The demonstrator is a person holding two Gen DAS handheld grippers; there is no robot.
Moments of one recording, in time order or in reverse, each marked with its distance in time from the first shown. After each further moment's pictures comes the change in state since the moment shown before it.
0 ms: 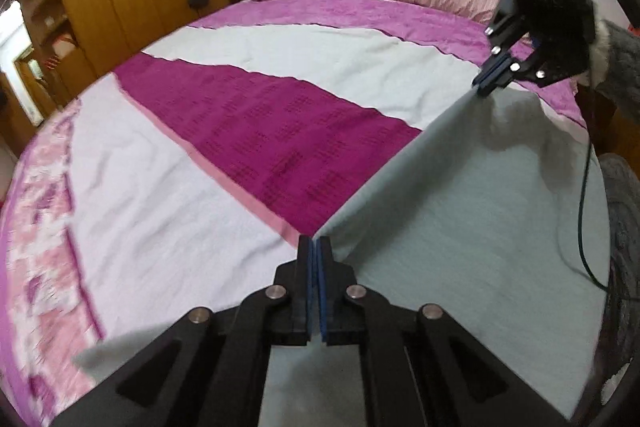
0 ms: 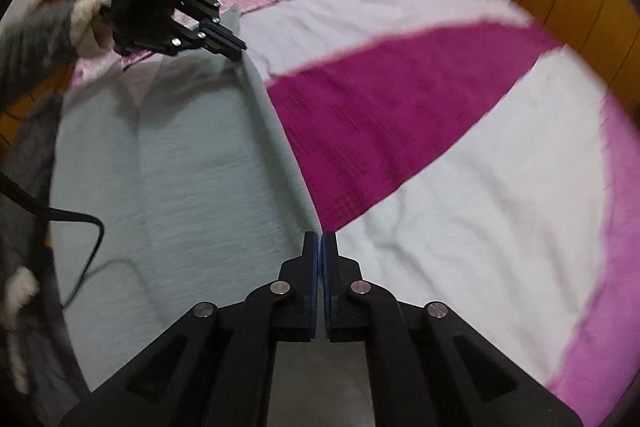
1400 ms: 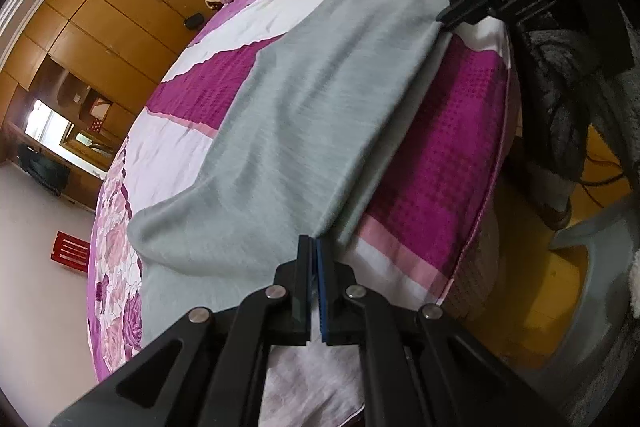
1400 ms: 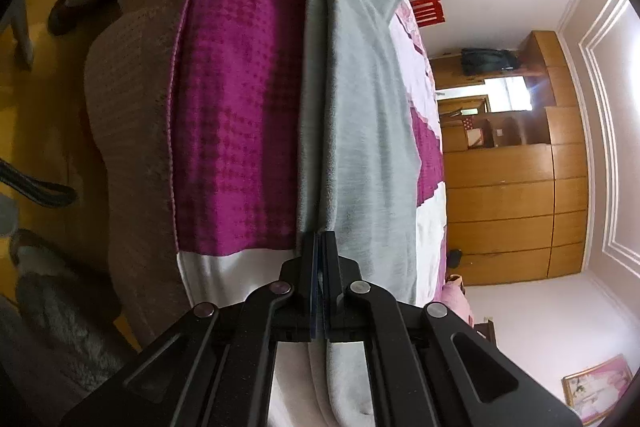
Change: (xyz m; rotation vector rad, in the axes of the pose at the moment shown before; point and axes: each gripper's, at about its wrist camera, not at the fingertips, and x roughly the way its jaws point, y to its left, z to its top) left arm -0.088 -0.252 -0.176 0.327 0.110 0.325; right arm 0.010 0.325 -0.143 -0.646 0.114 -0.675
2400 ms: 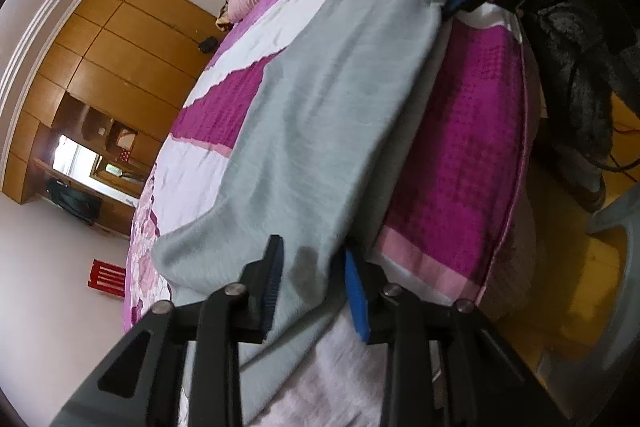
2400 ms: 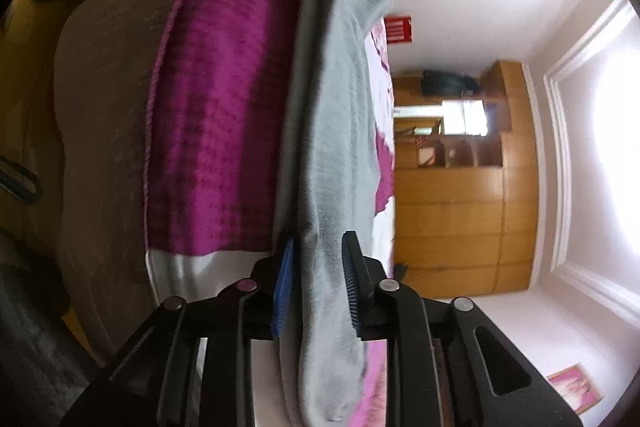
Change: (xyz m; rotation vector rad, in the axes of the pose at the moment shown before) left arm 0.015 -0.020 0.002 0.104 -0.053 0.140; right arm 0.008 0.021 0.006 -0.055 -0.027 -0.182
